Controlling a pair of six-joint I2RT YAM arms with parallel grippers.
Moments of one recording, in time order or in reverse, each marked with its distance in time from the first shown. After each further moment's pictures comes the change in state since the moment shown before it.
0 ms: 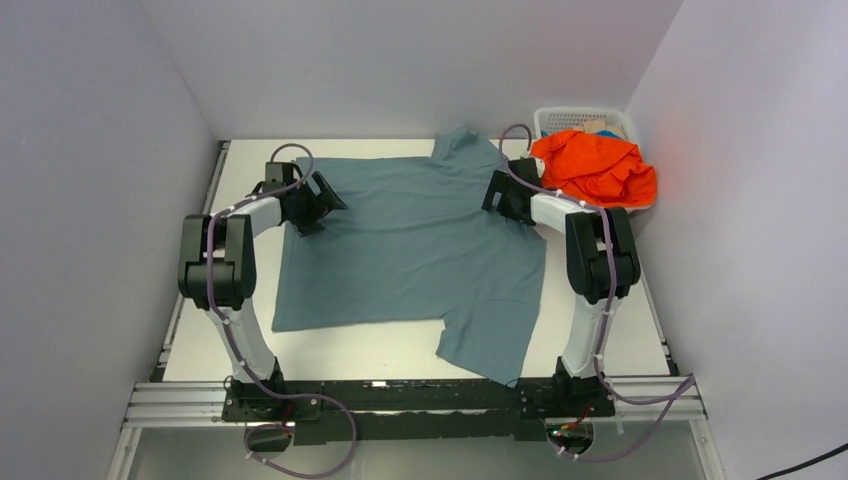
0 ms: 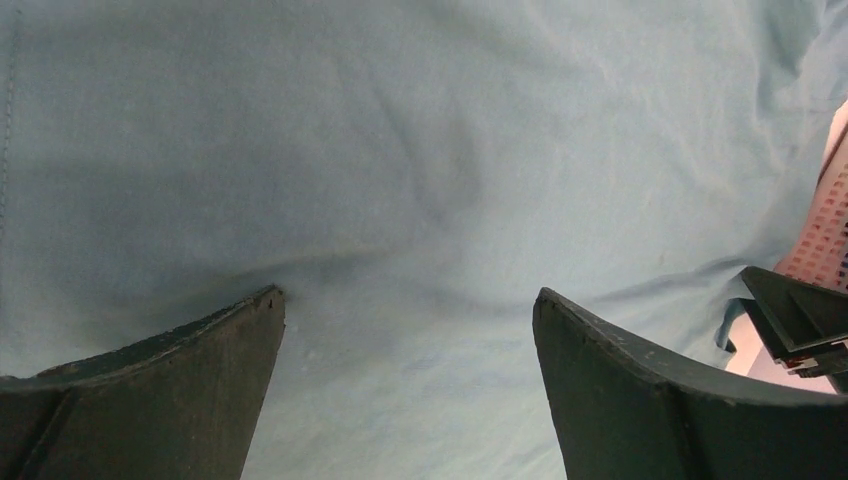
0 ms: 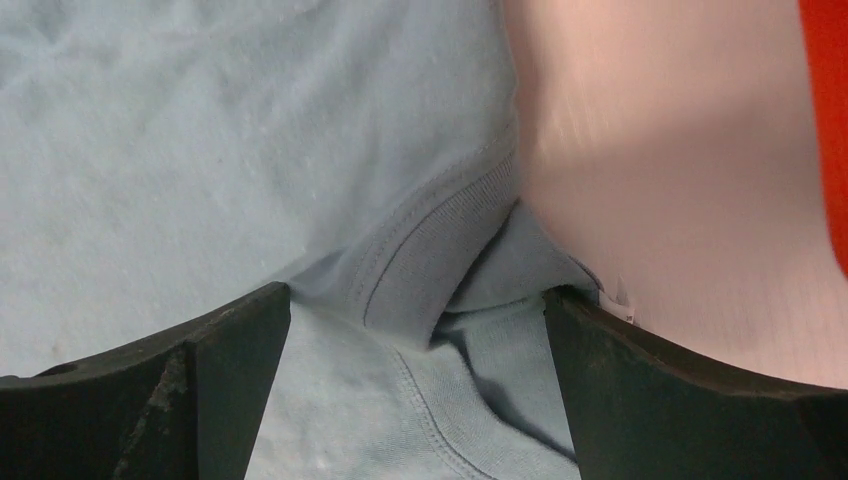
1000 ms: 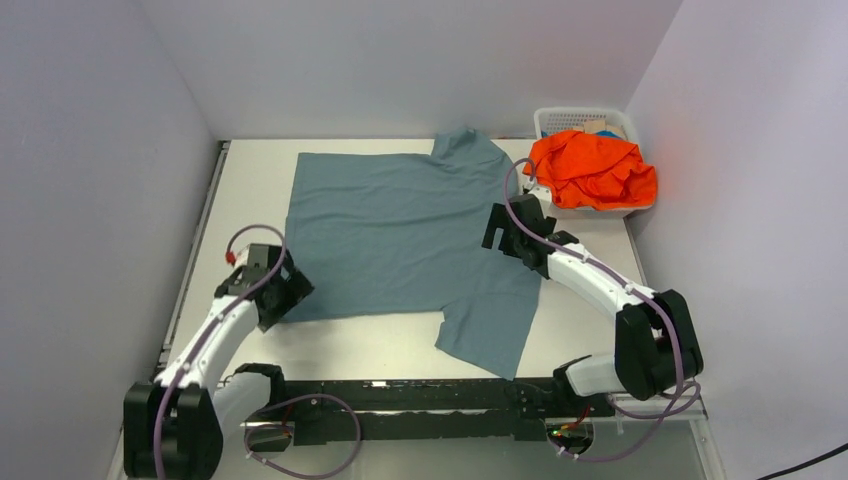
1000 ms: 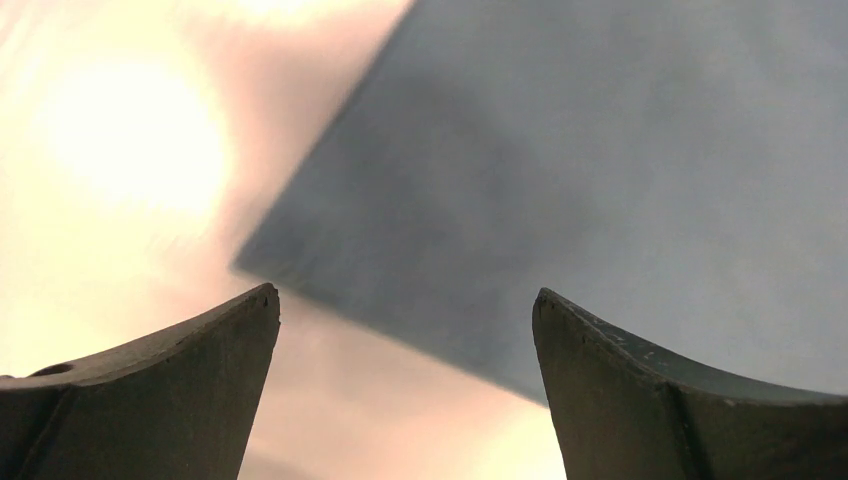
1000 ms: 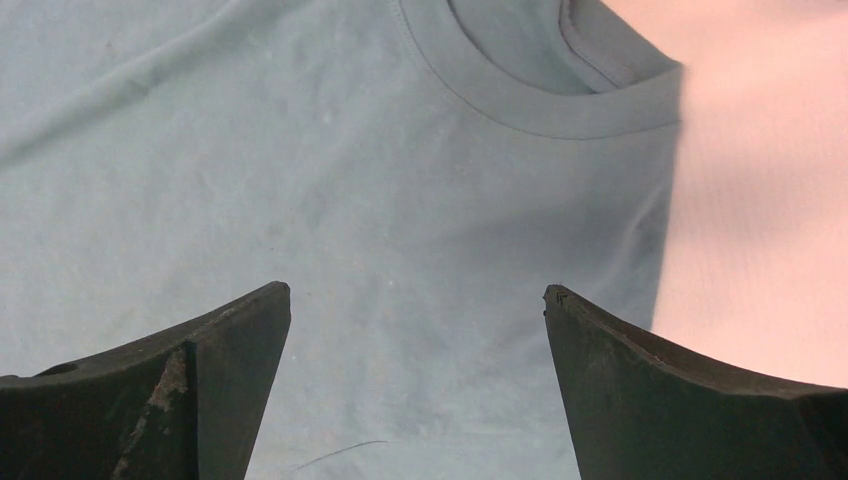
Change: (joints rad) left arm -0.069 -0.848 -0.584 -0.436 -0.473 -0.146; right arm 0.201 -0.575 -0.392 -0.136 0.164 0.055
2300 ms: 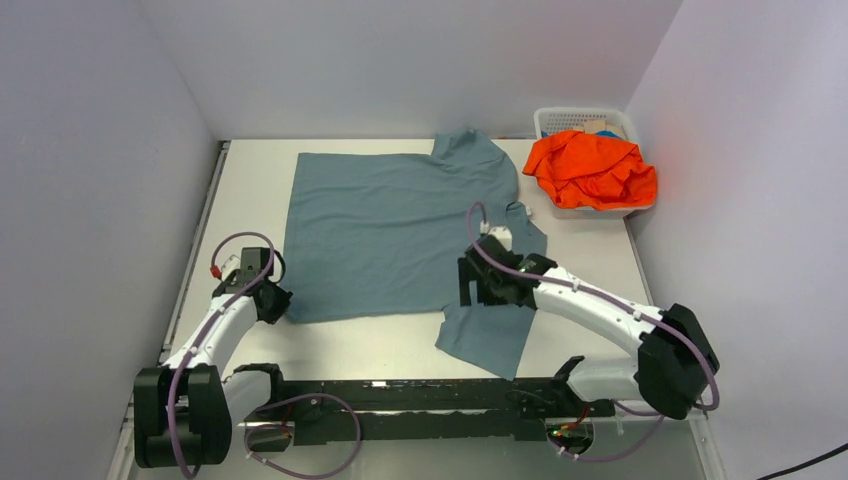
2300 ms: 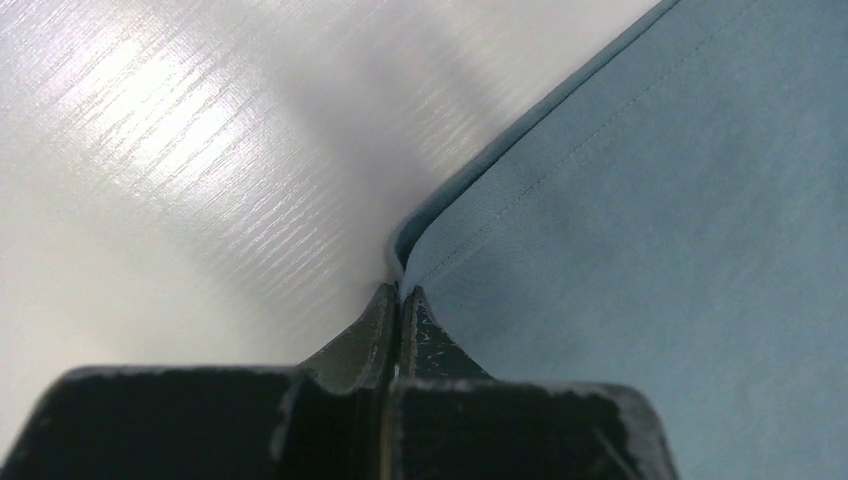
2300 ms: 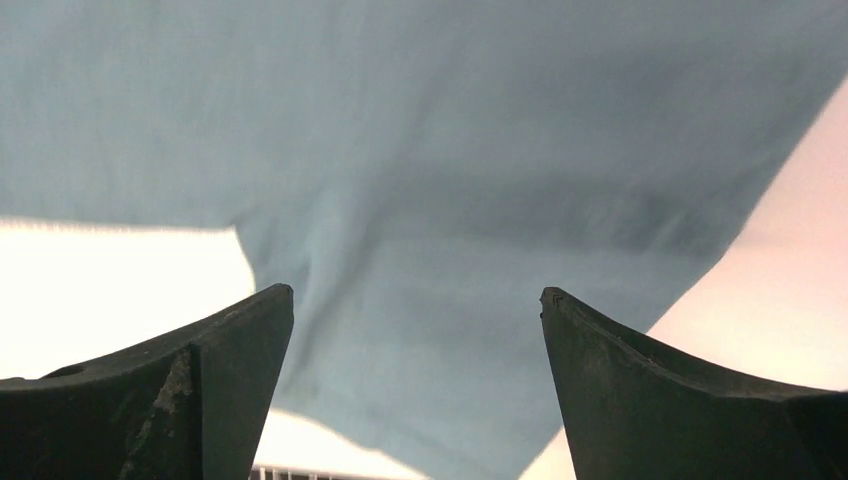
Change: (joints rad) left arm 0.112 0.013 -0.106 0.033 -0.064 -0.143; right arm 0.293 -0.107 -0.045 -0.309 0.009 0.073
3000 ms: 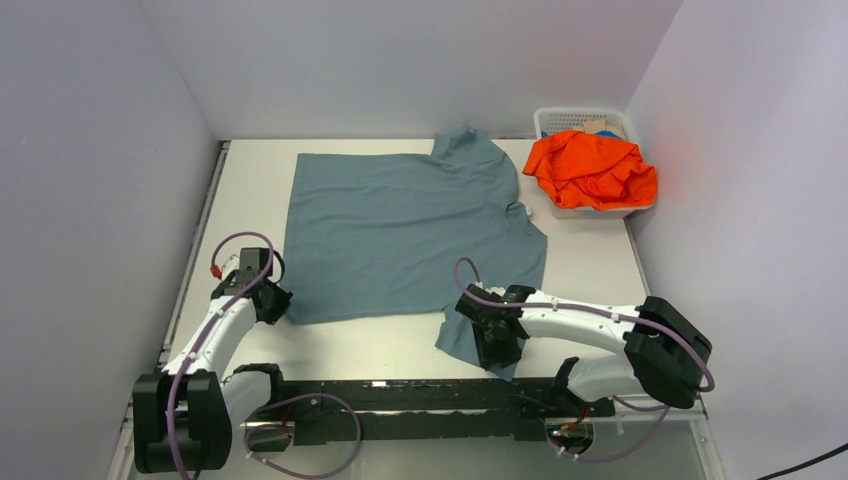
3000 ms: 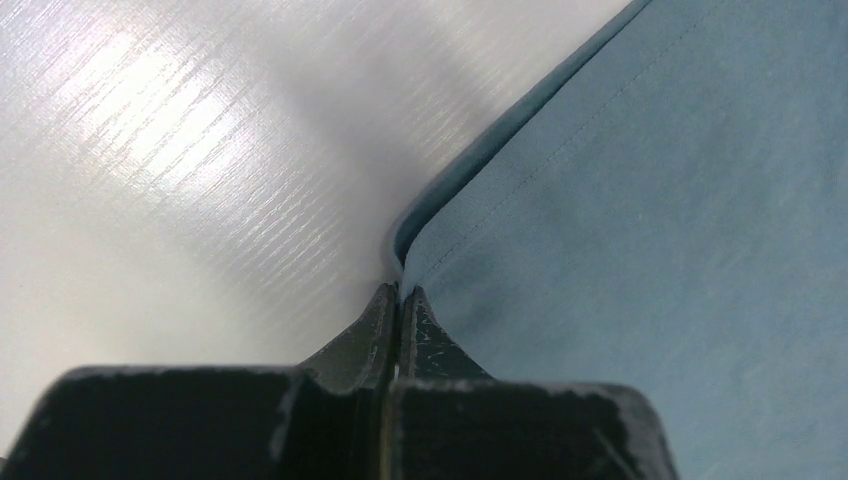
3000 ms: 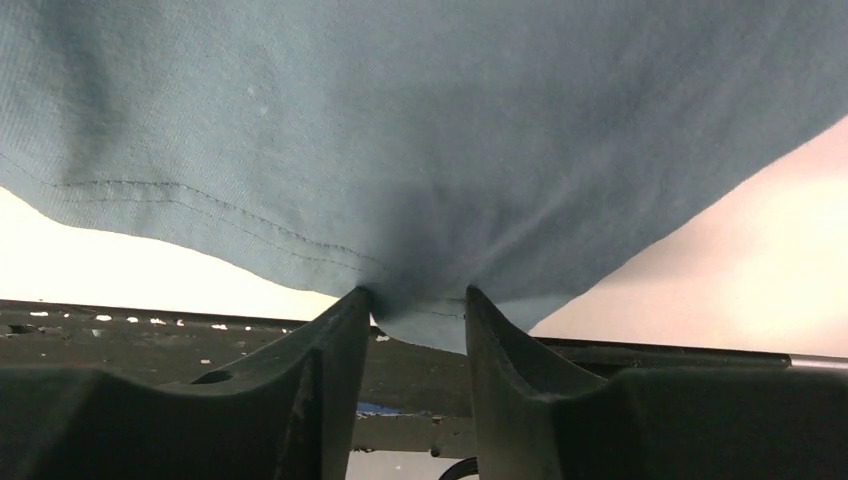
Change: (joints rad) left arm 0.000 -0.030 0.003 -0.022 0.018 0.017; right arm 0.294 0.017 -0.180 -0.252 -0.228 0.248
